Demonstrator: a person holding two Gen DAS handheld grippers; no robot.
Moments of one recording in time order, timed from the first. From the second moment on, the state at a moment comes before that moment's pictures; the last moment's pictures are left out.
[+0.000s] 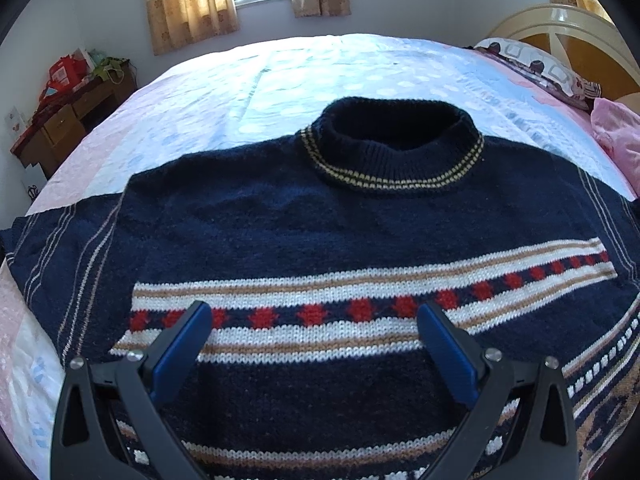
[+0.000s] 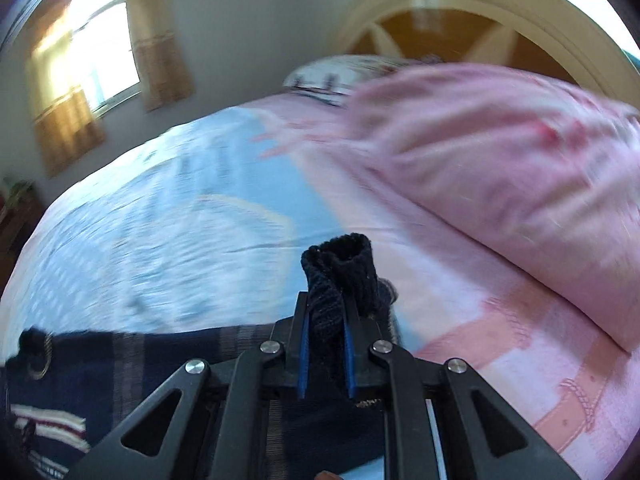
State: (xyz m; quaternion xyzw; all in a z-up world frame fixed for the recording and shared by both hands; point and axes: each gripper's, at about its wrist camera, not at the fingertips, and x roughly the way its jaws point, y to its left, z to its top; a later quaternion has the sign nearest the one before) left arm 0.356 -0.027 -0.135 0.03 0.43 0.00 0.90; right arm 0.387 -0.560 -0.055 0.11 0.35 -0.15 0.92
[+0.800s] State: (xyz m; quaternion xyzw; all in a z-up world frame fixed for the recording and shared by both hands) left arm 0.353 -0.021 -0.134 0.01 0.42 -0.03 0.90; right arm 0.409 -0.245 -0.111 -0.04 0.43 0.11 0.90
